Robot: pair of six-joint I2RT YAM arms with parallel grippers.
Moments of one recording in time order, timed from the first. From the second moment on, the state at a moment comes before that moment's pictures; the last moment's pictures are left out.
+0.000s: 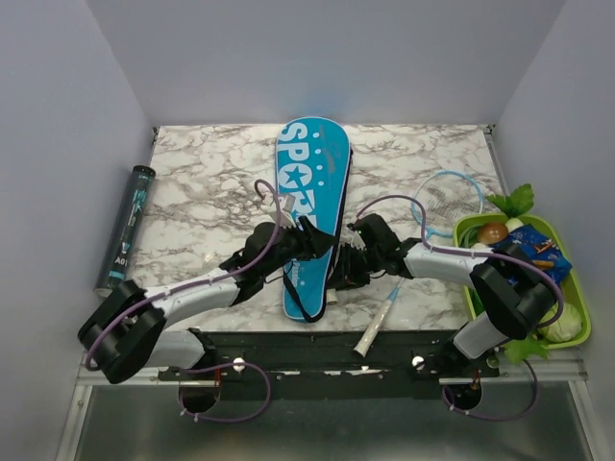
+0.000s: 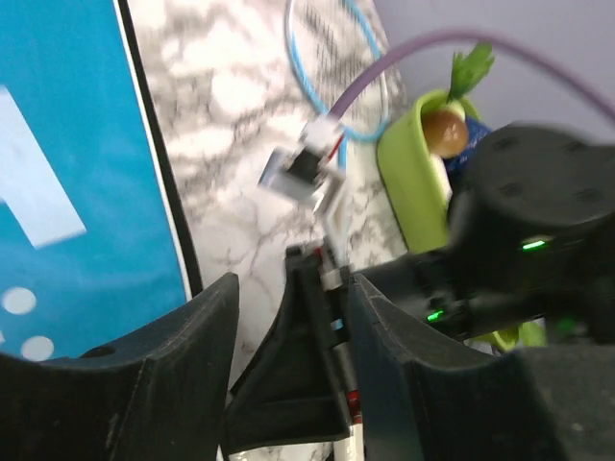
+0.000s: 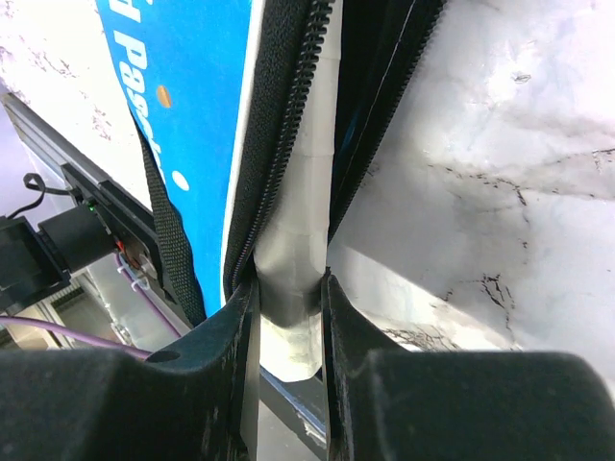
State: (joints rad) left arm -0.77 1.36 0.49 0.63 0.07 -0.86; right arm 0.69 1.56 0.73 -0.09 -0.45 0.80
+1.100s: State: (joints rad) left arm -0.78 1.21 0.49 -0.07 -0.31 -0.66; right arm 0.69 1.58 0.72 -0.06 -0.45 0.80
